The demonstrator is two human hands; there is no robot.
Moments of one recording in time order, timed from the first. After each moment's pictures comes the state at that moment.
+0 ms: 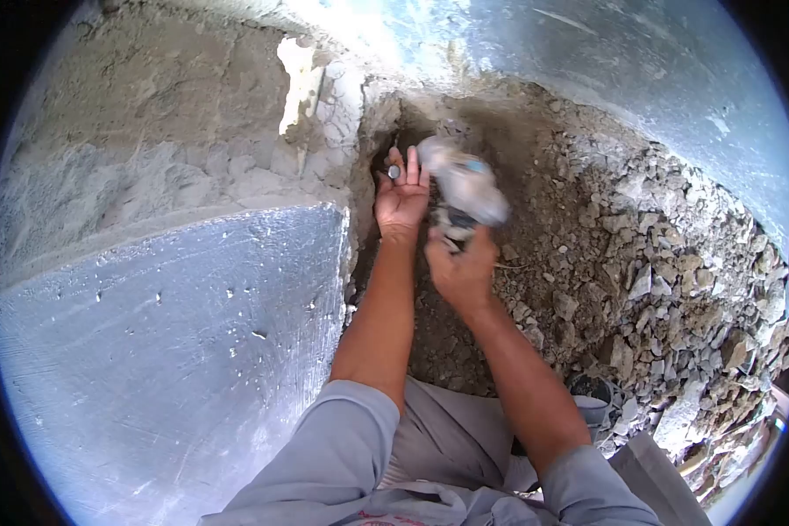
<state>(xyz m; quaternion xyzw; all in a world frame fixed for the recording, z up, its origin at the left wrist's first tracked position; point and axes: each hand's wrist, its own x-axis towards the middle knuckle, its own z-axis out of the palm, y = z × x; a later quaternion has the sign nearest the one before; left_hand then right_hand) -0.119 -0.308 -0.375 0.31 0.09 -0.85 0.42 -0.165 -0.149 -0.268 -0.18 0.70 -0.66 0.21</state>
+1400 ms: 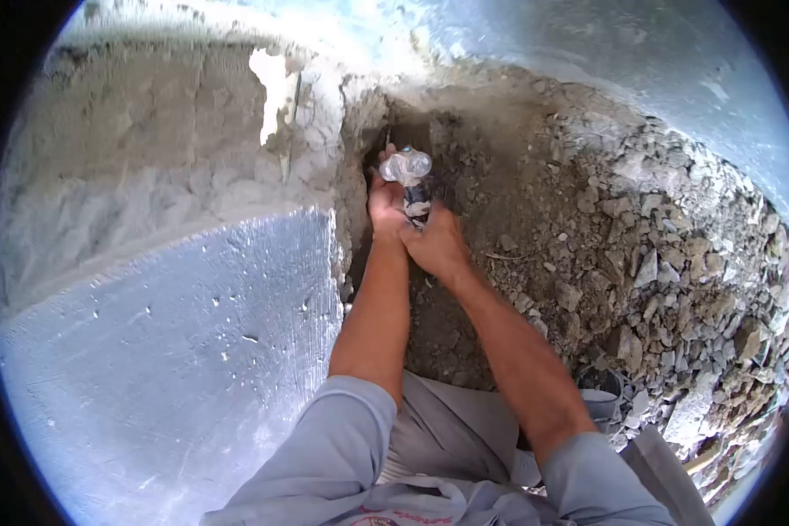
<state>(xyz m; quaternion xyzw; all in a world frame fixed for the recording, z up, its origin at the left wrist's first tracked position) -0.104 -0.319 -0.405 0.33 -0.02 -0.87 0.37 -0.171 -0.163 -0.285 -0.20 0.73 -0.54 0.37</state>
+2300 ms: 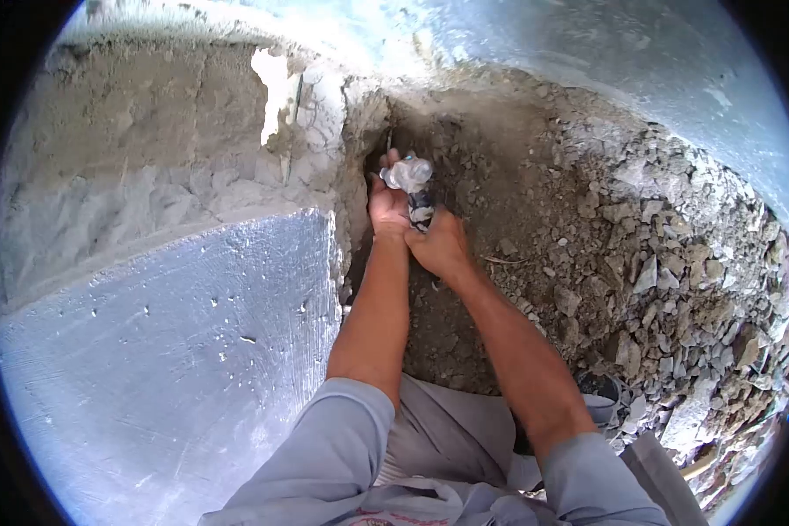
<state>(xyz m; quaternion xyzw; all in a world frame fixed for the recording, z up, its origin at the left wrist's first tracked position) -0.104 -0.316 -0.404 0.34 -0.01 -0.86 0.39 -0.177 -0.164 -0.296 -0.24 0.75 -0.44 0.43</state>
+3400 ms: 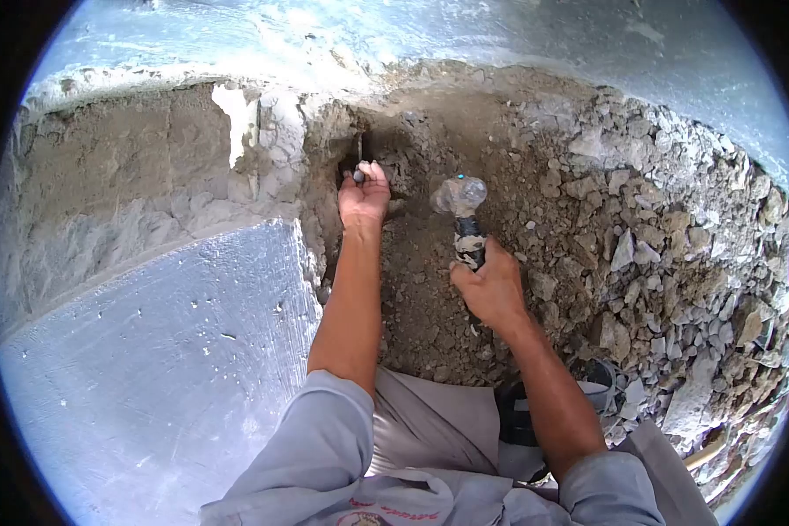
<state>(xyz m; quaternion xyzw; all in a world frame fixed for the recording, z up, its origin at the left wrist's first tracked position) -0.122 -0.328 -0.371 0.45 0.10 -0.79 0.40 -0.226 -0.047 -0.247 -0.14 0.75 -0.44 0.47</state>
